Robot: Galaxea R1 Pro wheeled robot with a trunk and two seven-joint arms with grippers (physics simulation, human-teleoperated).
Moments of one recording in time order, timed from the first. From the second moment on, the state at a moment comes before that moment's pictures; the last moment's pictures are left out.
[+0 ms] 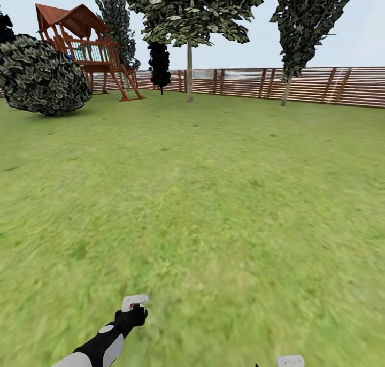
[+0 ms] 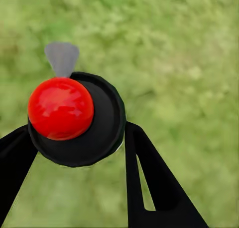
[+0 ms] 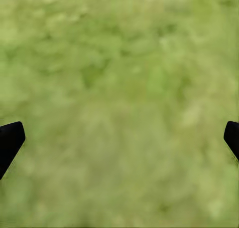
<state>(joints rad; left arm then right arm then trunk) -0.58 0.00 -0.08 -0.17 0.22 -0.15 -0.09 -0.38 0.04 -1.47 -0.23 1.44 -0.49 0.23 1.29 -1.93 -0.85</state>
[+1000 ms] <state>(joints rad) -0.58 -0.01 -0.08 -0.17 0.22 -0.15 -0.09 -0.38 0.04 -1.47 -0.23 1.44 -0.49 0.23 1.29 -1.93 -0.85</state>
